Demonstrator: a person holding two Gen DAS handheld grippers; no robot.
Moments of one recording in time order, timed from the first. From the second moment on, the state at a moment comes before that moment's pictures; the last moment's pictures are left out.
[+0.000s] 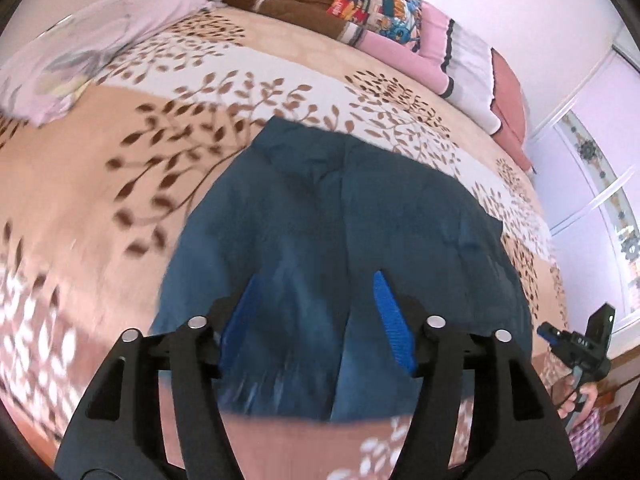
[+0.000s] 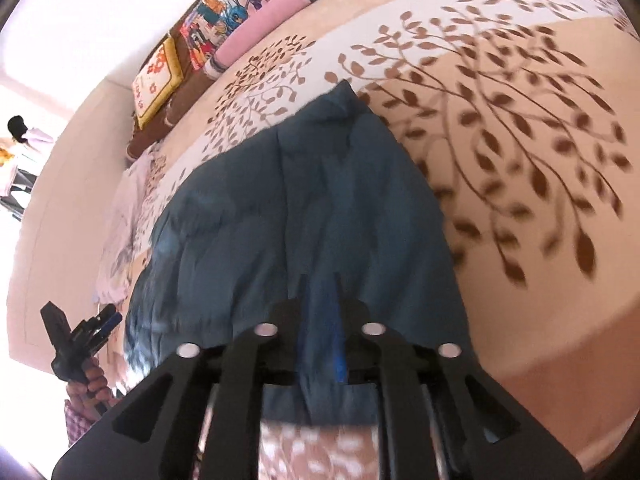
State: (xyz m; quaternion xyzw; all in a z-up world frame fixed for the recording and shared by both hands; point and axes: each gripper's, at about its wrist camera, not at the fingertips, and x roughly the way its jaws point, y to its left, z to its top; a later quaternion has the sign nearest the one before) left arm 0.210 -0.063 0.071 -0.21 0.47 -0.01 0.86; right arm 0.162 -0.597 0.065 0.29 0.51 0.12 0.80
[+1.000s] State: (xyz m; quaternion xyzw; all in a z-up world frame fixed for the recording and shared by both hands) left arm 0.169 -0.015 -0.047 -0.50 0.43 0.03 0.75; right arm 0.122 -0.576 -0.019 0.46 0.50 0.08 0.73
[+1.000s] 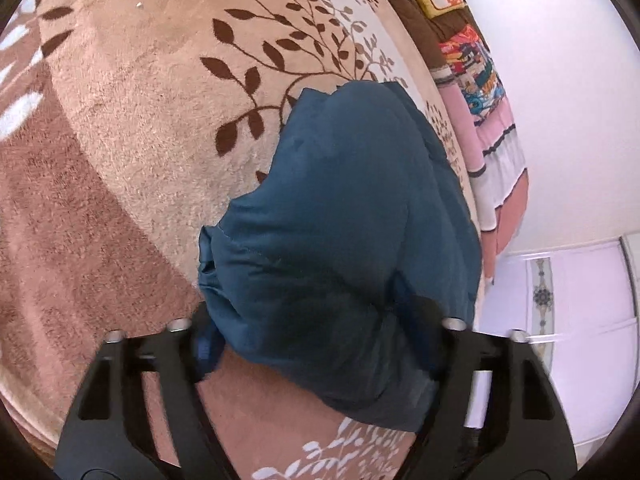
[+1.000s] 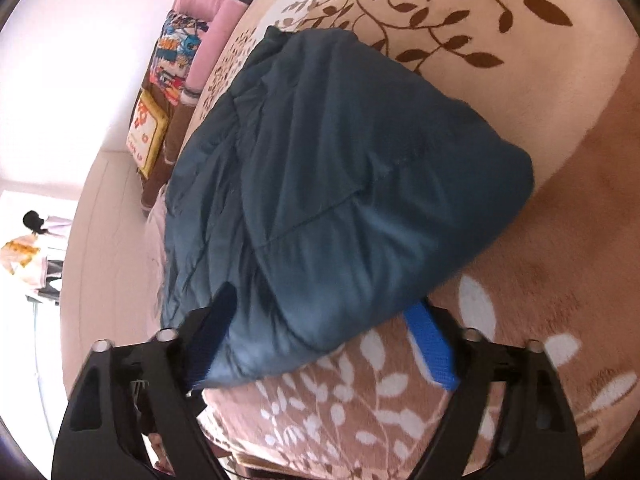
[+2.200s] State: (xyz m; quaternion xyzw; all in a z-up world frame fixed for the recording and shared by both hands) left arm 0.046 -0.026 -0.038 -0.38 0.46 0.00 0.80; right arm 0.018 -0.580 -0.024 0.38 0.52 0.09 0.76
